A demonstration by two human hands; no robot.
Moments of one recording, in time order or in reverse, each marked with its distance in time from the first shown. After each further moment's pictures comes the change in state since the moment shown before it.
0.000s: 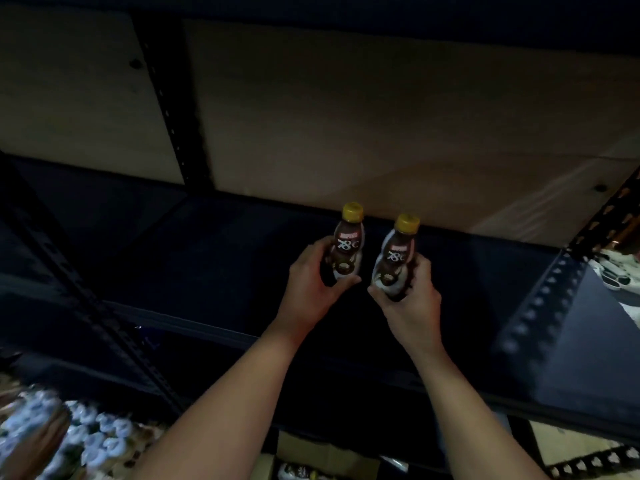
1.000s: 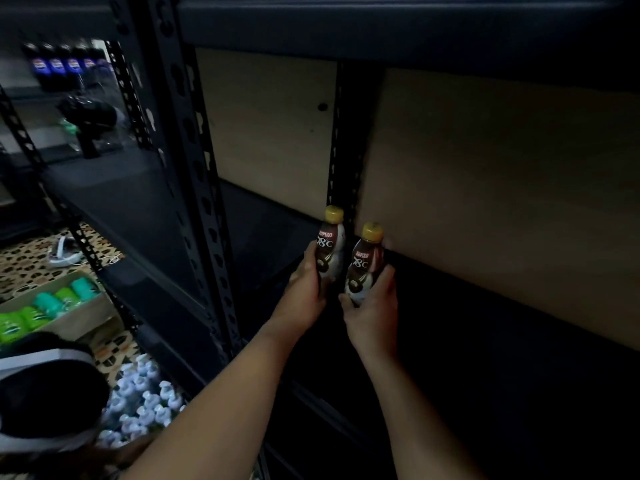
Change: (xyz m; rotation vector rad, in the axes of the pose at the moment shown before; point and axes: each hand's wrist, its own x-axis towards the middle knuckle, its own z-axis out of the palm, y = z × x) left_hand 0.054 -0.127 -0.219 0.241 0.160 -0.371; right_hand 0.027 -0.102 0.310 -0.124 -0.240 -0.144
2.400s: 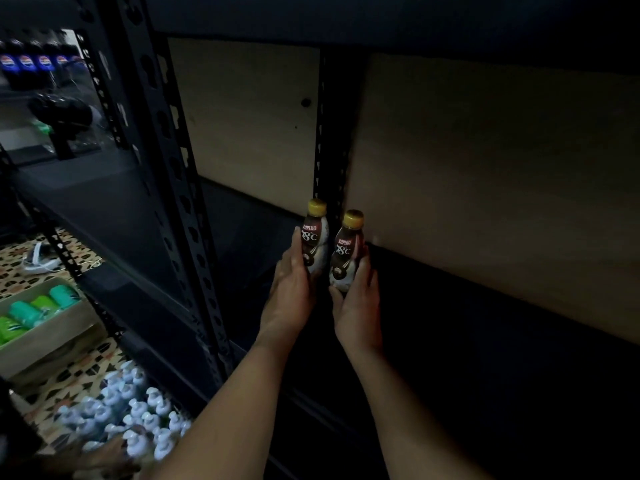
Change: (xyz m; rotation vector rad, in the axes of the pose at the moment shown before) left_hand -0.005 0.004 0.006 0.179 0.120 0.030; right_hand 0.000 -0.004 0.001 -0.091 -0.061 -0.045
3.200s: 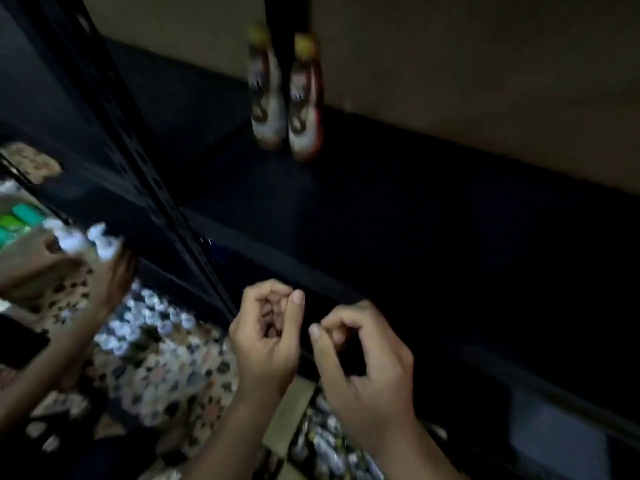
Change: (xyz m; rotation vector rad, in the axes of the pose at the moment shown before) left_hand -0.245 0.006 0.046 -0.556 0.302 0.042; right_hand -0.226 0.047 -0.105 0.350 -0.032 -0.293
